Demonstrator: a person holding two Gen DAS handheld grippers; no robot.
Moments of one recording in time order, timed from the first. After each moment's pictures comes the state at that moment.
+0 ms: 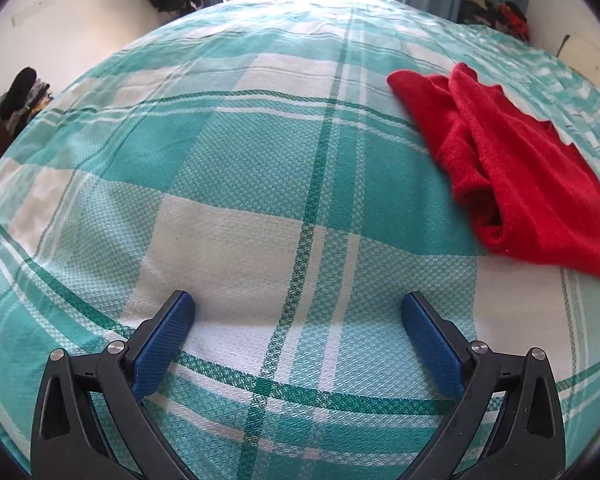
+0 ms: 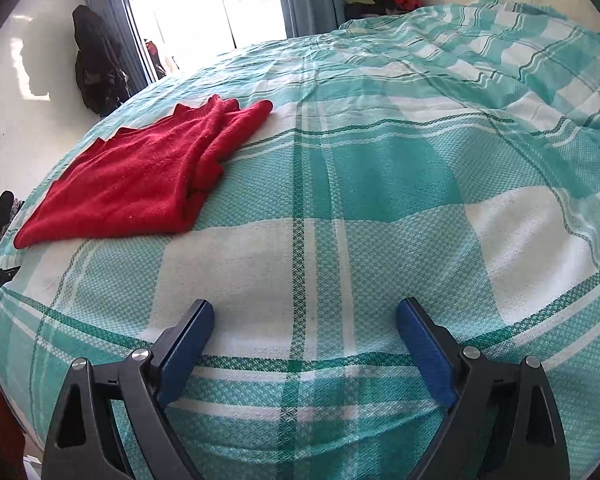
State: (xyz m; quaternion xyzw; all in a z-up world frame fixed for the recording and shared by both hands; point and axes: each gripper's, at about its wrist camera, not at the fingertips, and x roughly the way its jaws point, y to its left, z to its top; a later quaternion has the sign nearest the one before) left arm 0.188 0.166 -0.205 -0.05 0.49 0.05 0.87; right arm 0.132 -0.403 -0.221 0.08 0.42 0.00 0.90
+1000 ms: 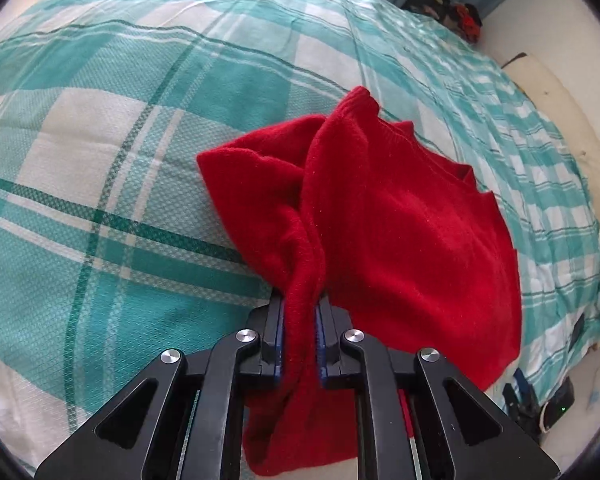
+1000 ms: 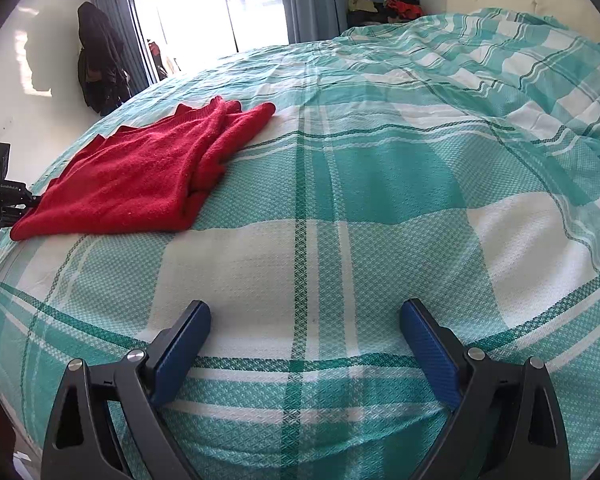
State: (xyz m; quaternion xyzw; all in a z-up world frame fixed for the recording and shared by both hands) left arm 0.303 0.098 -0.166 -0.15 0.55 -0.10 0.82; right arm 0.134 -0.398 -0.224 0.06 0.41 0.00 0.91
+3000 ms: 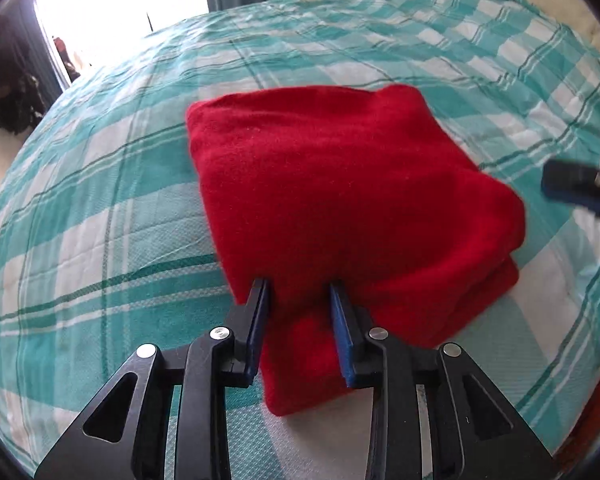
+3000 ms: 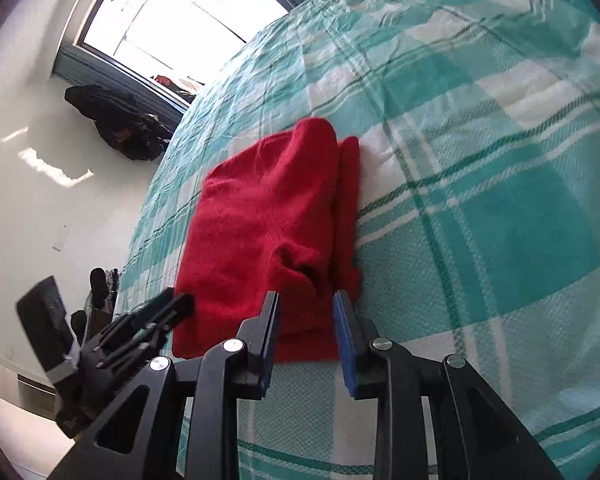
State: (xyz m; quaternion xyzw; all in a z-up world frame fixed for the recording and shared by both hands) left arm 0.232 -0.138 -0.168 0.15 0.45 -0.16 0.86; right arm 0.224 -0.399 -0.160 0.29 0.46 0.10 0.83
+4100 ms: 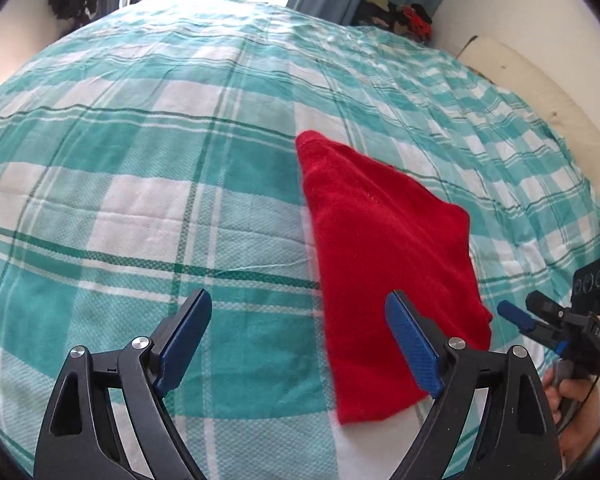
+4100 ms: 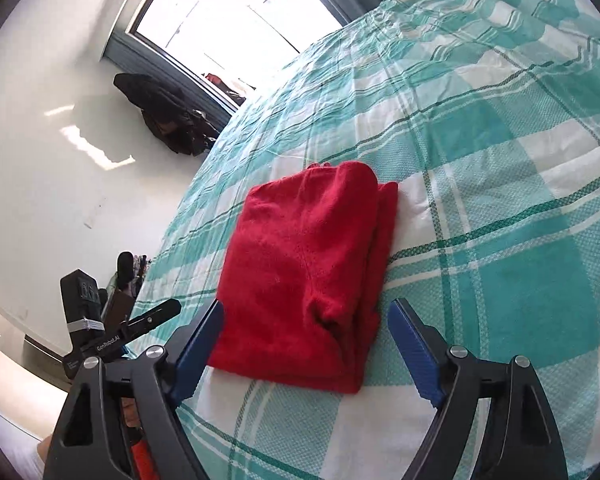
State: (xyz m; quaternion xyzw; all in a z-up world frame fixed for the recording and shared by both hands) left arm 0.277 -0.043 -0.135 -0.11 0.49 -0.14 0.85; right arm 0.235 -0.414 -0.168 0.31 0.43 0.19 0.83
